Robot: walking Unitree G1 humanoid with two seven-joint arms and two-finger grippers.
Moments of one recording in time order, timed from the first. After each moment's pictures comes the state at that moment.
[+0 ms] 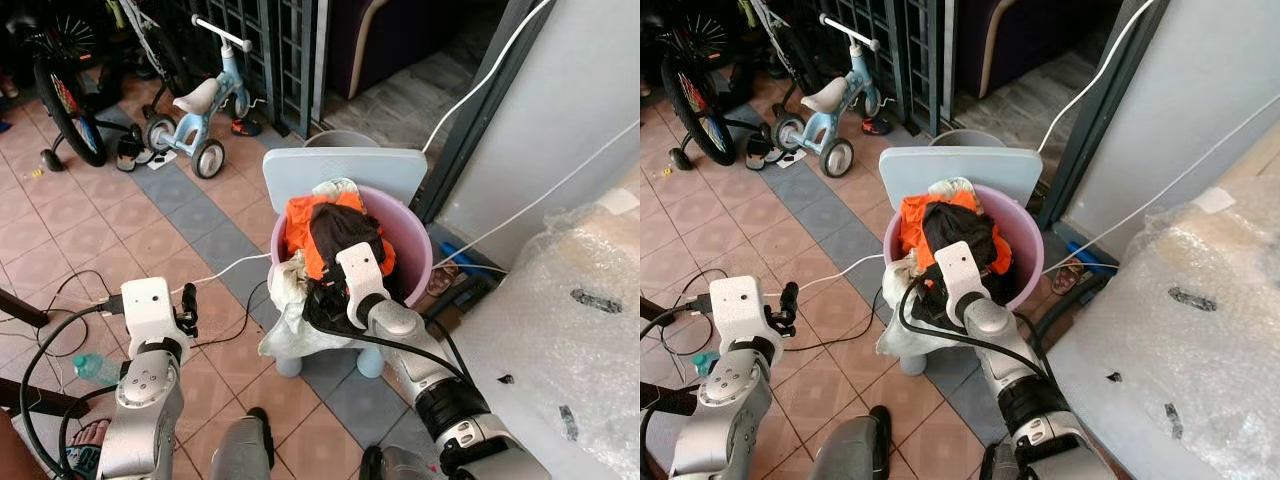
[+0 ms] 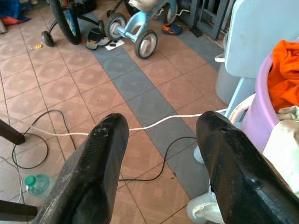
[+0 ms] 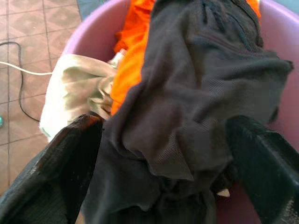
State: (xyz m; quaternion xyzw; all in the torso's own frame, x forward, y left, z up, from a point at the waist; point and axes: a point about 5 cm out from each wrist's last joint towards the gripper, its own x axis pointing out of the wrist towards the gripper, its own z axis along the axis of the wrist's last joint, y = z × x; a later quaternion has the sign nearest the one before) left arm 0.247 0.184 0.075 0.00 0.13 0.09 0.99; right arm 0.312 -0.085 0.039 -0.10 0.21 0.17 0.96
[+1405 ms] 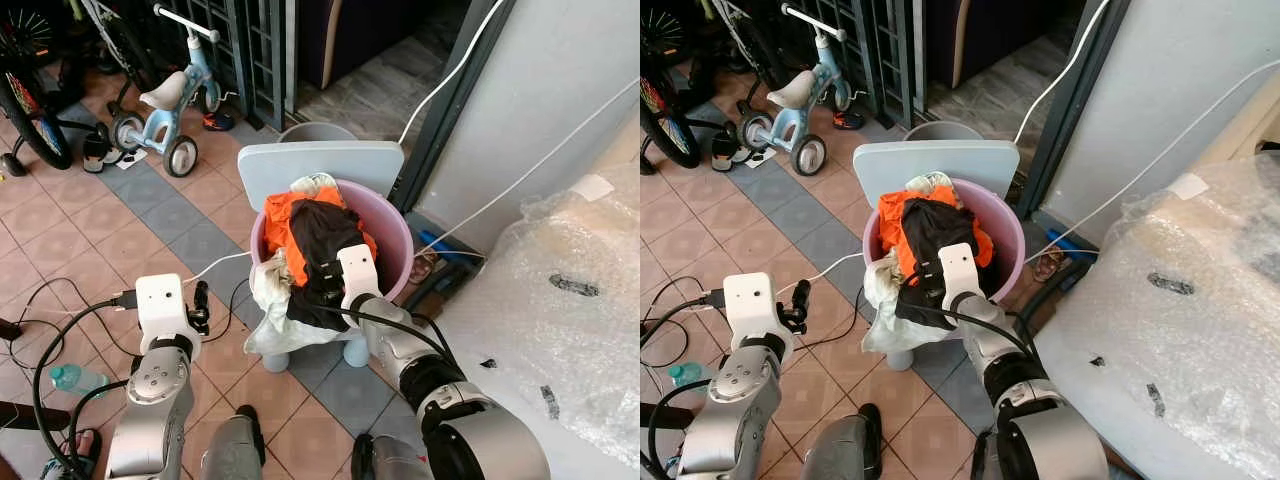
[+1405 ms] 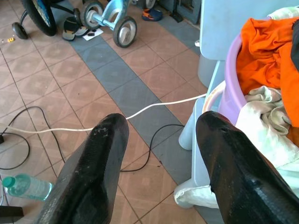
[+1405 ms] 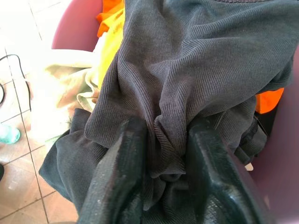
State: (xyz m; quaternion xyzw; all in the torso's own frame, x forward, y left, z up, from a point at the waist) left arm 0.238 0.178 0.072 0.00 0.15 0.09 0.98; right arm 0.318 -0.052 0.035 -0.01 0.25 0.18 0.95
